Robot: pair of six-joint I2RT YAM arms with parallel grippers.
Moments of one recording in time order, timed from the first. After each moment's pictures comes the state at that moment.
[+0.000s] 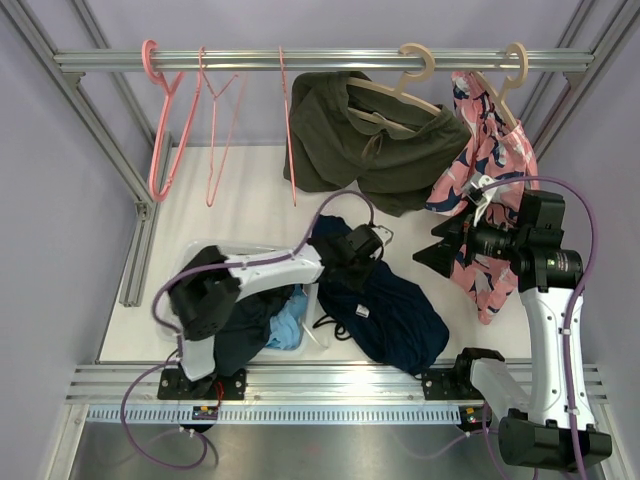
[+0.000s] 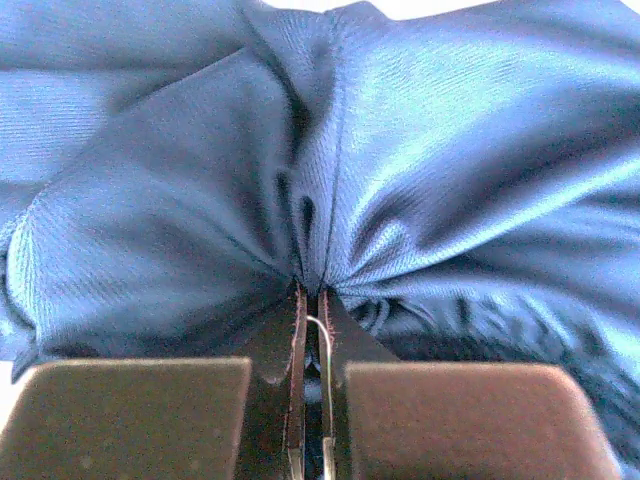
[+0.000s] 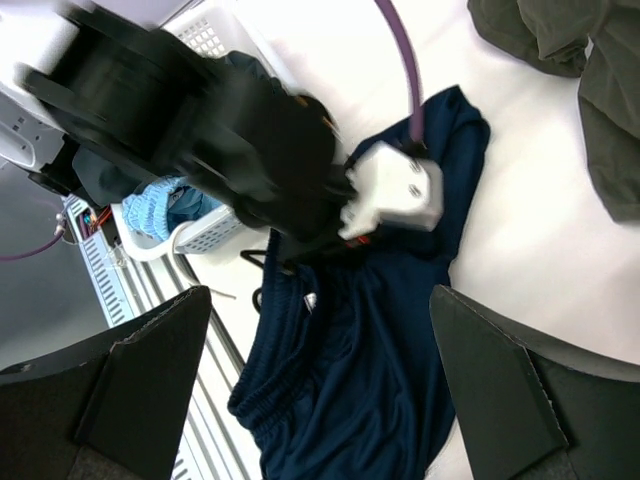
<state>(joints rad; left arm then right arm) -1.01 1.91 1.33 -0.43 -0.05 -0.34 -0.11 0.91 1.14 -0.88 -1.07 -0.31</state>
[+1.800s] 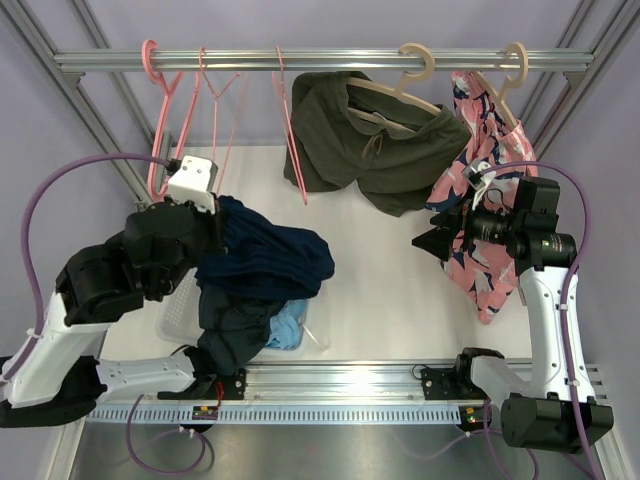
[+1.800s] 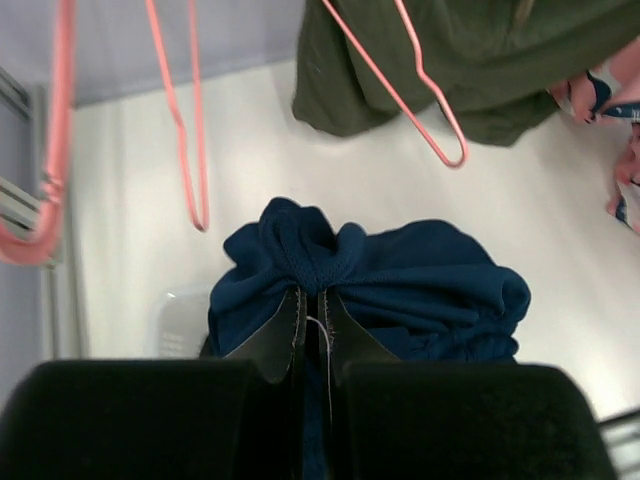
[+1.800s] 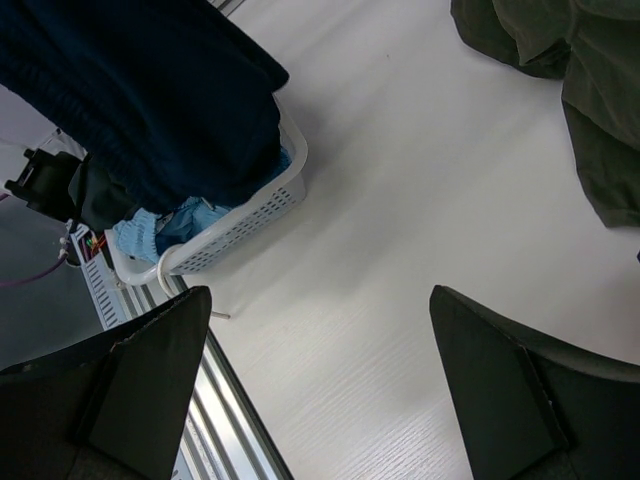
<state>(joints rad) -1.02 0.99 1.69 -1.11 -0.73 -0.26 -0.11 1.01 1.16 -0.78 -1.06 -0.24</state>
